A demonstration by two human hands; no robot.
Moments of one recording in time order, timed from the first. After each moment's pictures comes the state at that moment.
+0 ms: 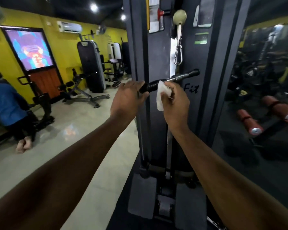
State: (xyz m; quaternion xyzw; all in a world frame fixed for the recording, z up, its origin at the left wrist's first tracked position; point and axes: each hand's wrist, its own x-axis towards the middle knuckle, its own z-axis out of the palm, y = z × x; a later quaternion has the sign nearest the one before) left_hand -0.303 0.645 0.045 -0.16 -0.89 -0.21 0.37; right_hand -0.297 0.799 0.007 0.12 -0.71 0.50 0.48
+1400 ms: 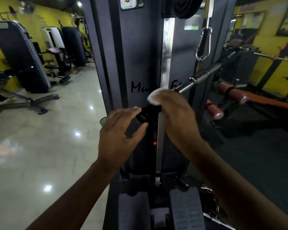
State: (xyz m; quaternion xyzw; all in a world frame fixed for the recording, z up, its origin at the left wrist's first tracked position) left_hand -0.503 0.586 -0.036 -0.35 -0.77 -0.35 0.40; right_hand -0.464 0.765 -0.007 0.11 -0.86 0.17 0.47
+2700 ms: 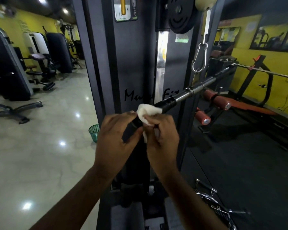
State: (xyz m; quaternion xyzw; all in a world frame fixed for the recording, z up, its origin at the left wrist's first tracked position) left_hand -0.520 0.583 -0.029 -0.38 -0.76 -0.39 0.36; right_hand -0.469 0.703 -0.044 -0.01 -0.70 0.44 0.56
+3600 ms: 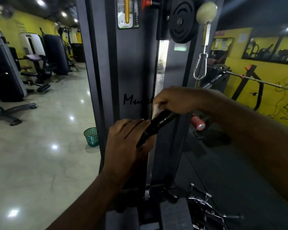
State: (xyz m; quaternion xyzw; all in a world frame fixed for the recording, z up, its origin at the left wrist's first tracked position) left_hand -0.516 0.586 -0.034 -0.40 -0.75 -0.33 0.41; right_hand -0.494 0.763 0.111 0.12 -0.99 0.04 0.00
